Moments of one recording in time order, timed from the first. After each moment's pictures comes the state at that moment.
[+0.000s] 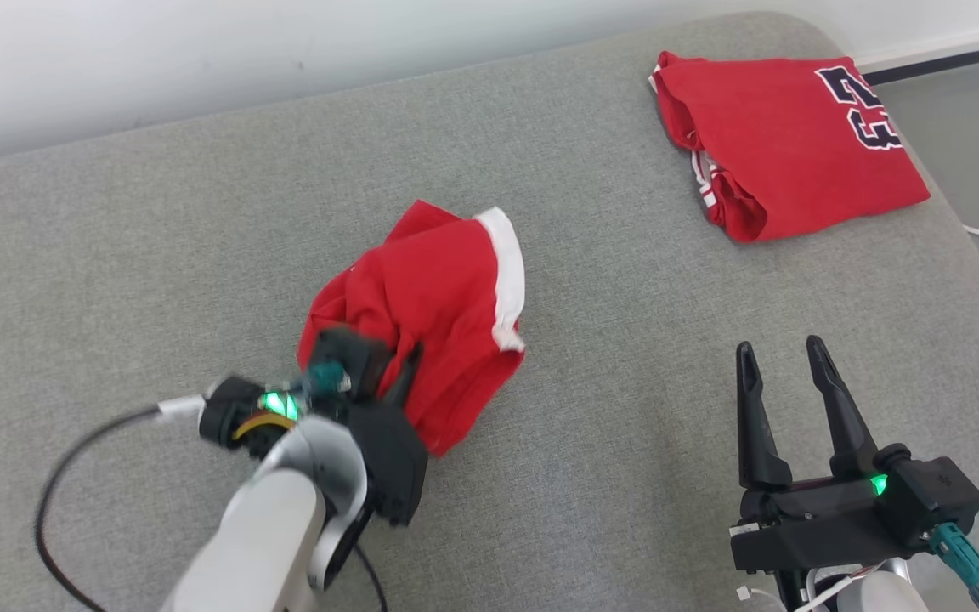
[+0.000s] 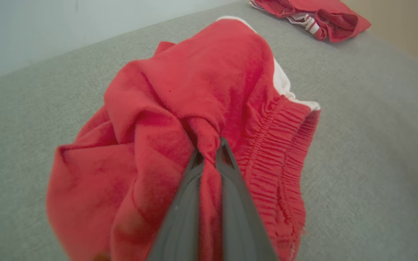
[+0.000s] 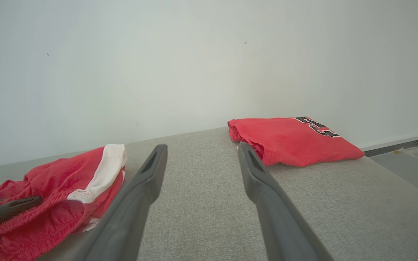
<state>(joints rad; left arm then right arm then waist) -0.56 0.16 -0.48 0.42 -0.34 -0.08 0.19 -0.11 -0.05 -0.01 0.03 0.15 0.13 -0.26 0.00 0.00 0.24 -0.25</state>
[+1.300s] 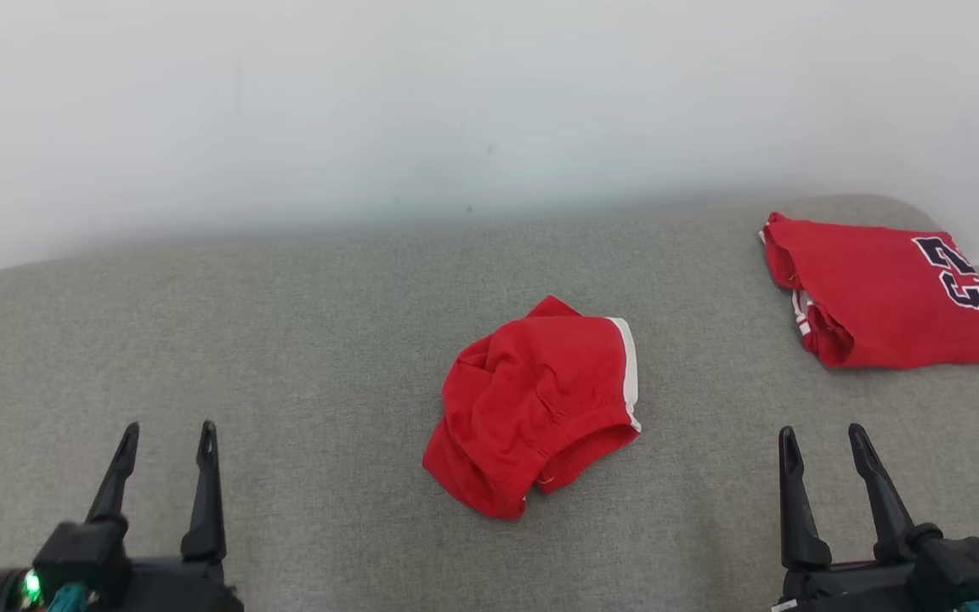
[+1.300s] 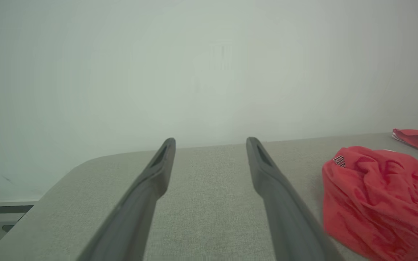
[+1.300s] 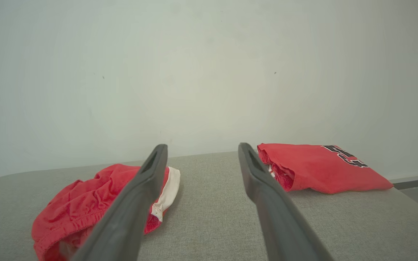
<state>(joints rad) -0.14 0.35 -0.23 0.14 -0.38 0.12 -0.22 0.05 -0.05 -0.09 0.02 0.11 0.13 -0.26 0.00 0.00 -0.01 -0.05</state>
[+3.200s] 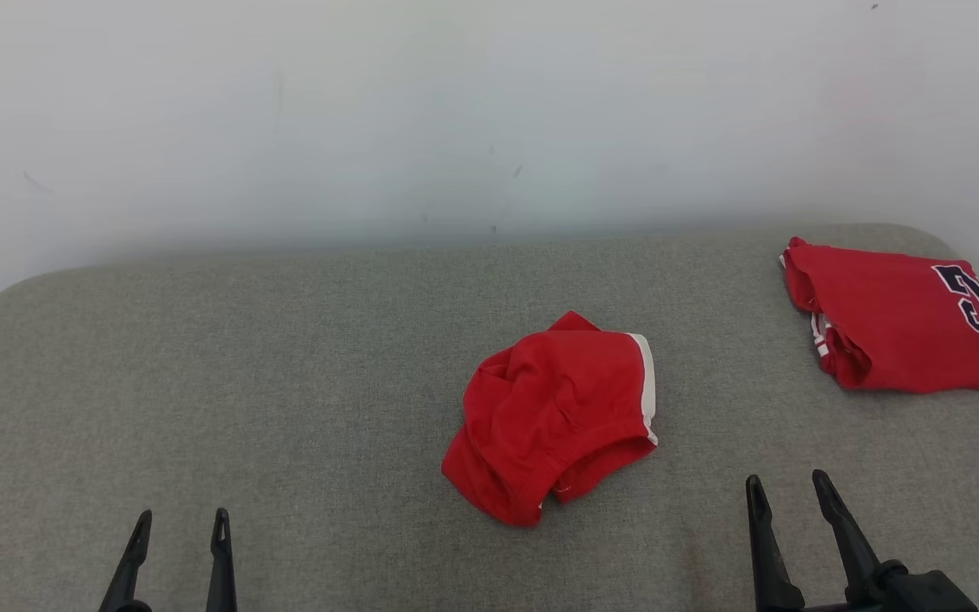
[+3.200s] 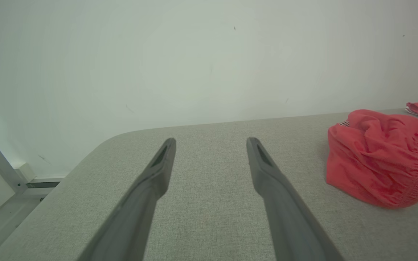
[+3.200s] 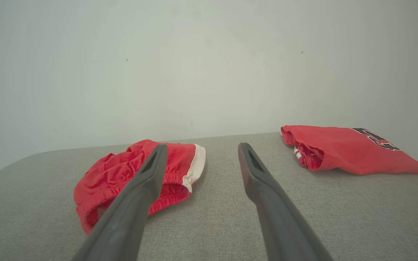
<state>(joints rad) 0.07 0.35 -0.24 0.05 -0.32 0.19 -0.25 0.12 -0.05 -0.03 0.03 0.12 0.13 -0.25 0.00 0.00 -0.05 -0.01</state>
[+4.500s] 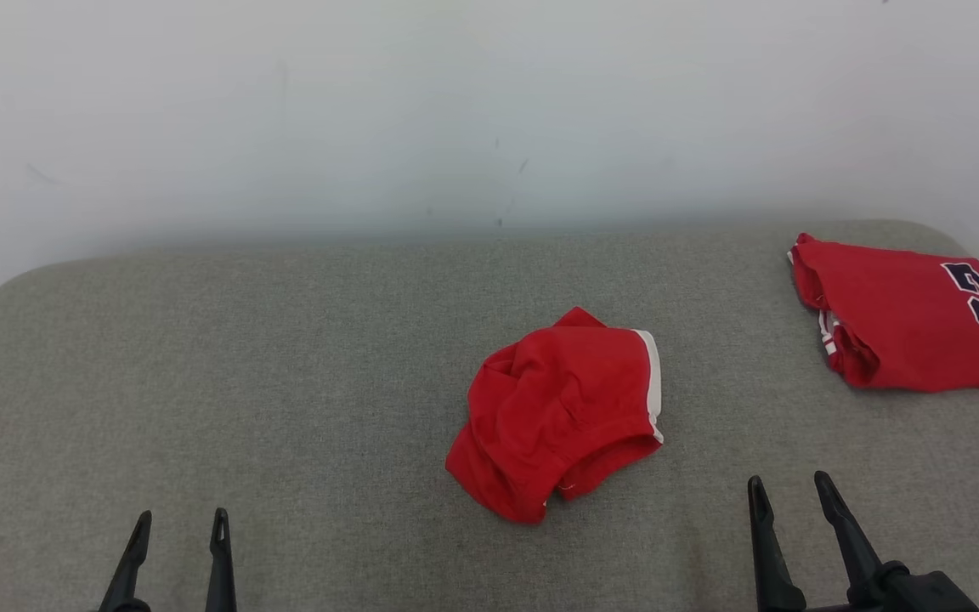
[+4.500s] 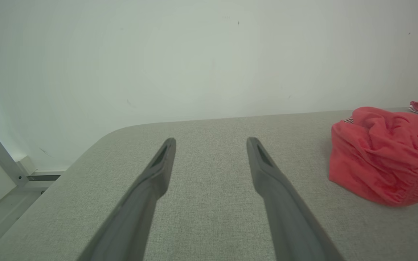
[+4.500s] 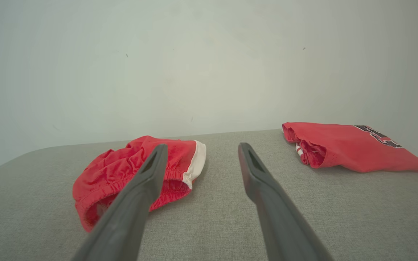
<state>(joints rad) 0.07 0.36 -0.25 0.05 -0.35 0.21 -0.25 0.13 -0.05 -0.03 0.02 0.12 0.13 -0.24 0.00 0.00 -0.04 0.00</state>
